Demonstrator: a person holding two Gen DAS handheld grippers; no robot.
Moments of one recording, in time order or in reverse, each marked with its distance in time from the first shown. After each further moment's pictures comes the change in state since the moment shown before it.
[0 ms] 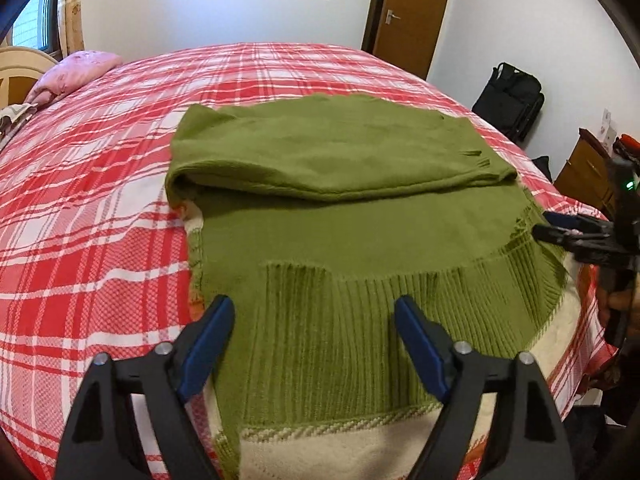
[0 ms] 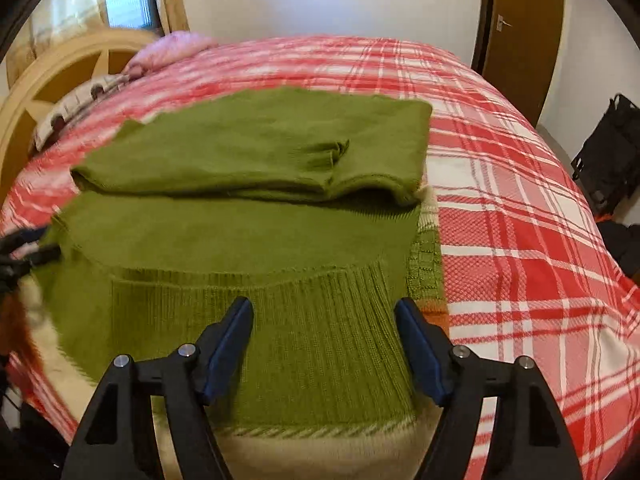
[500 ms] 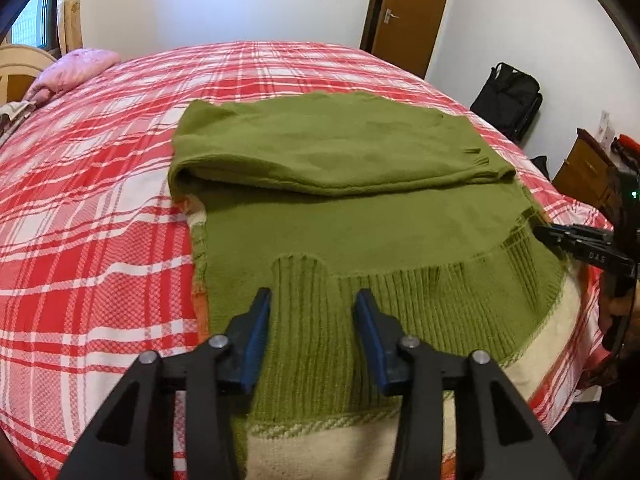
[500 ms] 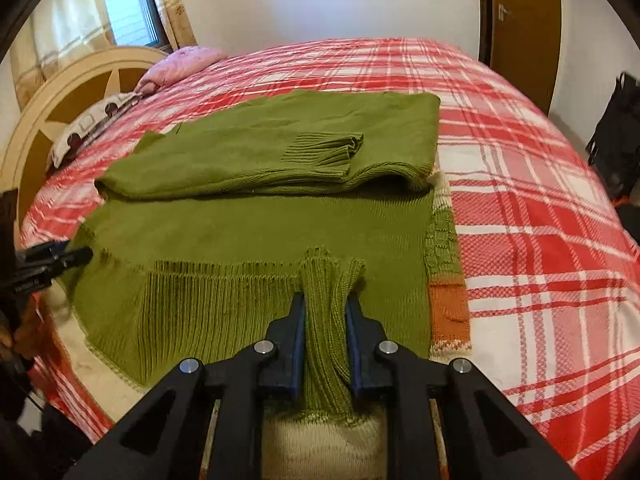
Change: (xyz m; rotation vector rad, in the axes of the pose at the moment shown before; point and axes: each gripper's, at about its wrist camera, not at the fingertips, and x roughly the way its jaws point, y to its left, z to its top) left arm 0.001 0.002 -0.002 -0.002 0.011 -0.020; right arm -0.013 -0.002 -0.008 0.076 -0.008 0.102
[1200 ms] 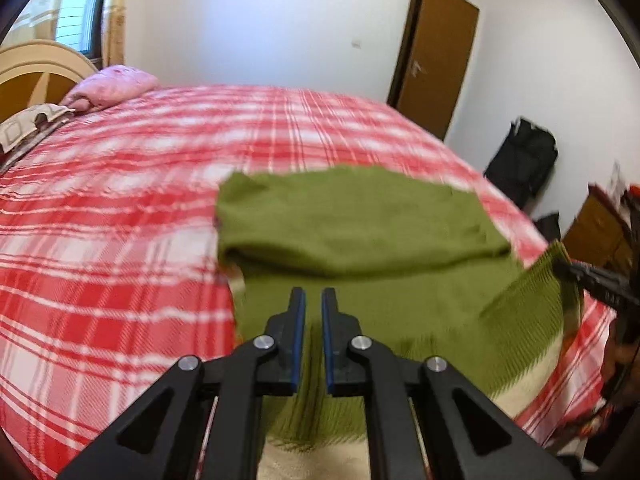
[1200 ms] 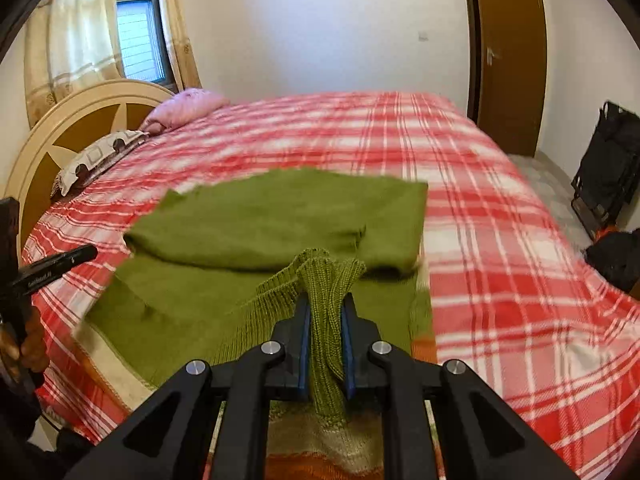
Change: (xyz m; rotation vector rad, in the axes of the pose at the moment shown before) left arm -0.056 0.004 0.028 -0.113 -0.196 0.067; right arm -0.070 0.031 0.033 -0.037 -0.188 -0.045
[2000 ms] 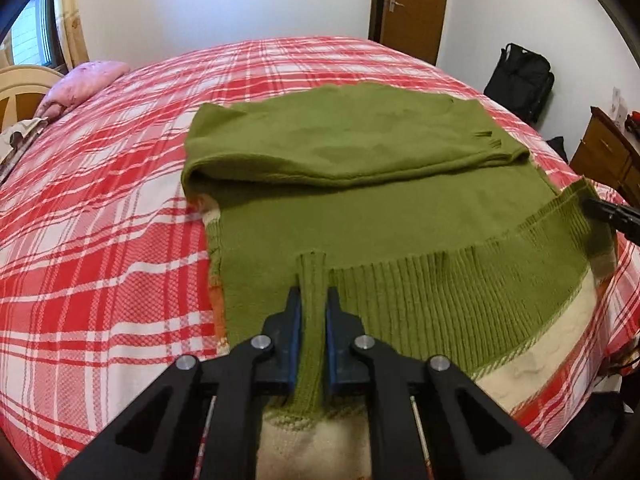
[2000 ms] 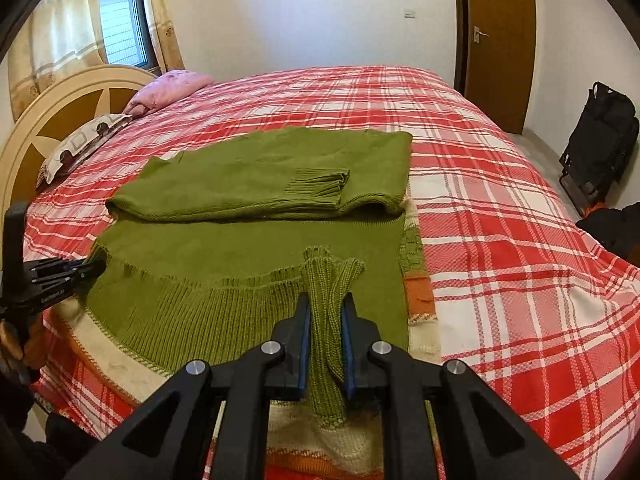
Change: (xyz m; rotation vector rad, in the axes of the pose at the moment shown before) left arm 0.042 -0.013 -0.043 0.167 0.207 0.036; right arm 0.010 -0.006 -0.045 0.045 0.088 -0.056
